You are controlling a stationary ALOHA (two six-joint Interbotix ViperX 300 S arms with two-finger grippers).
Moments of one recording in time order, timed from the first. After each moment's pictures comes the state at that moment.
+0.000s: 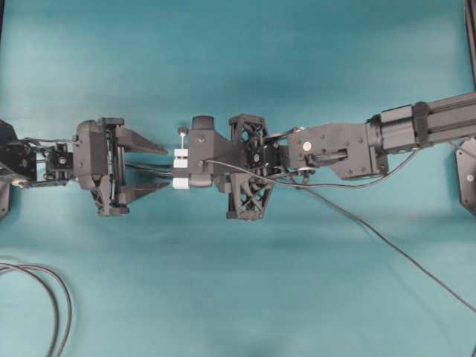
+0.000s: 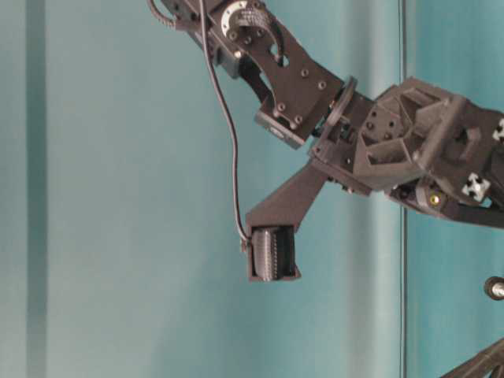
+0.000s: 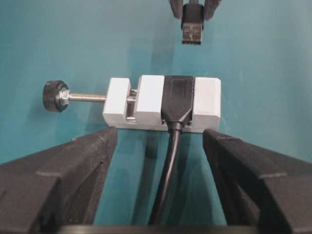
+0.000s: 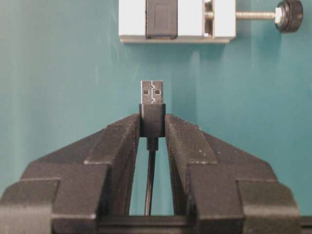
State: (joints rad) left arm 0.05 0.25 1.19 -0.03 -0.99 0.09; right arm 0.00 0.31 0.37 -0.08 0.24 0.10
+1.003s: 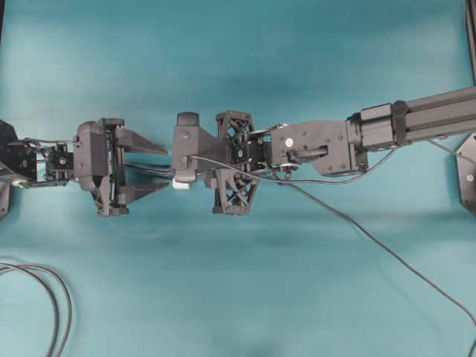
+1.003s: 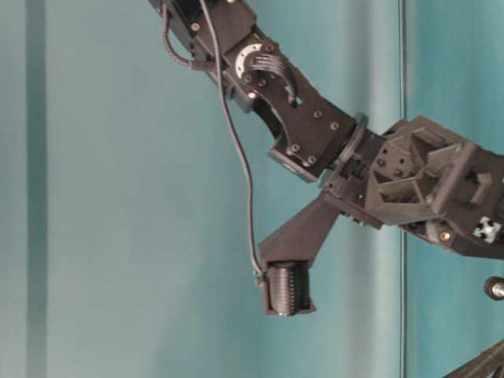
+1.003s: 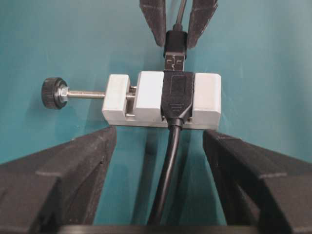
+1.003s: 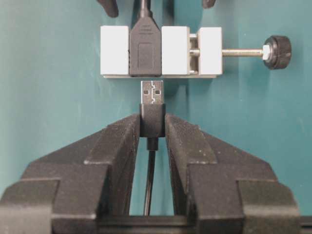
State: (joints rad) left arm 0.05 0.25 1.20 -0.03 -0.99 0.10; right arm -0.02 0.37 0.29 -0.08 0.25 0.08
